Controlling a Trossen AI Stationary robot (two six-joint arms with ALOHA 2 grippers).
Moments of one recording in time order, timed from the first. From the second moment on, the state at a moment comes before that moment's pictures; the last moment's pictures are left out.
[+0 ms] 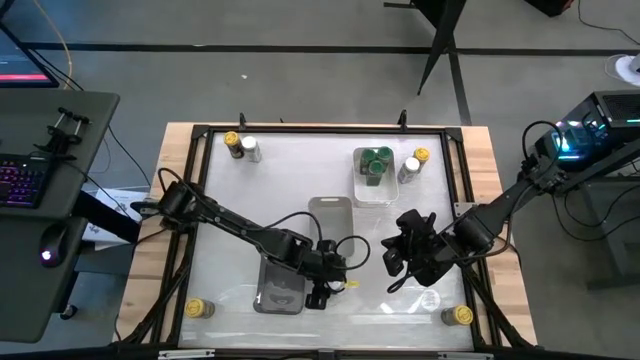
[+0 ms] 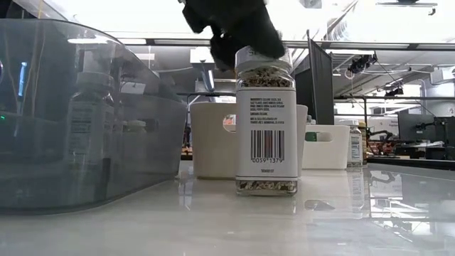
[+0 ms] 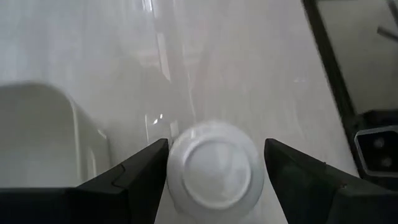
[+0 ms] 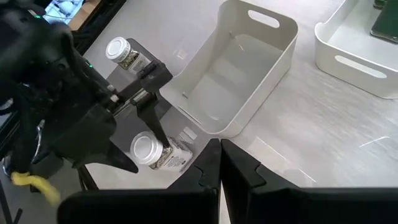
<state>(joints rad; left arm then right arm) -0.37 2.00 1.53 -0.46 -0.01 -0.22 0.63 1.37 1.29 -0.99 0.60 1.42</state>
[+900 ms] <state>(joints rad) -0.40 2.07 1.53 -0.45 -0.04 -0.20 0.63 1.37 1.29 -0.99 0.60 1.42</state>
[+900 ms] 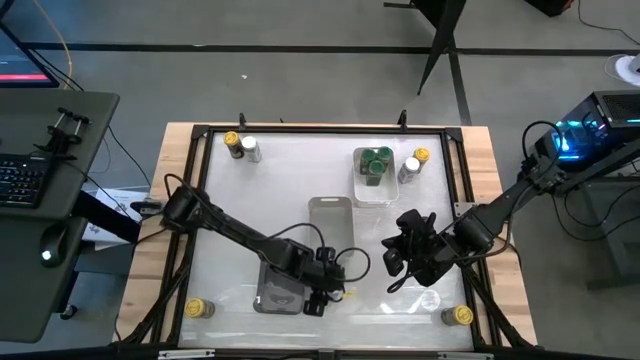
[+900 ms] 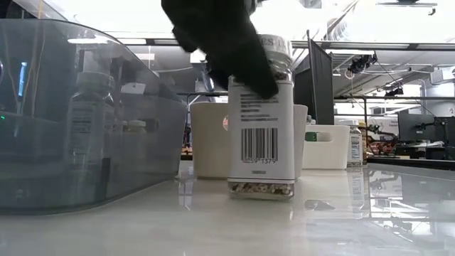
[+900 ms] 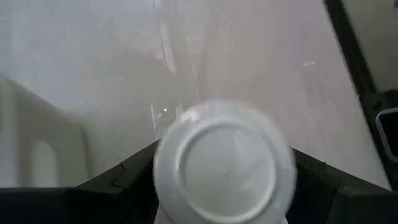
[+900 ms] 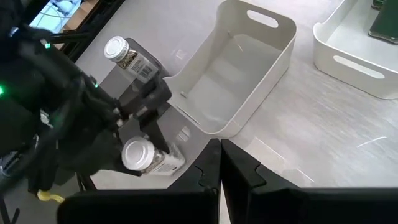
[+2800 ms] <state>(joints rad) -0.43 1.58 1.06 -0.50 -0.27 -0.19 0.63 1.37 1.29 -1.00 0.59 1.41</state>
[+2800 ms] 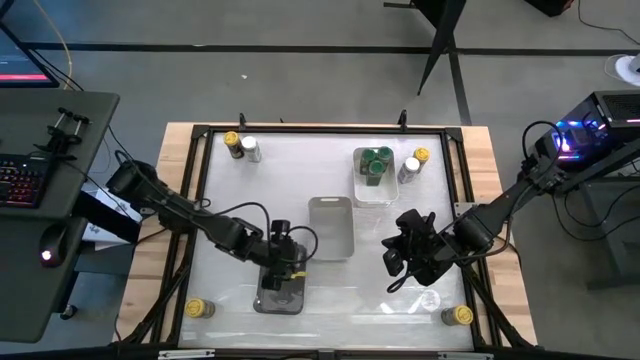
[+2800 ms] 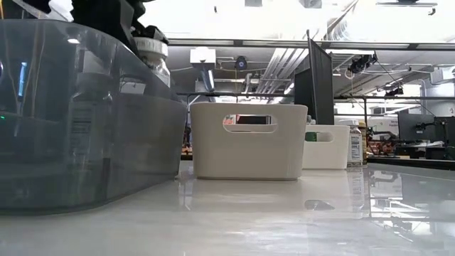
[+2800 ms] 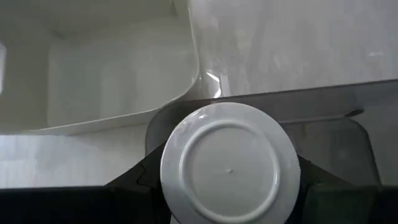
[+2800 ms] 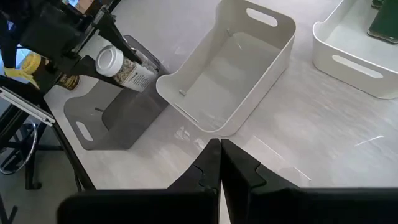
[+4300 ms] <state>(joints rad) -0.13 1.24 1.11 -0.91 -0.48 -0.40 0.61 1.37 1.29 -1.02 0.56 1.41</state>
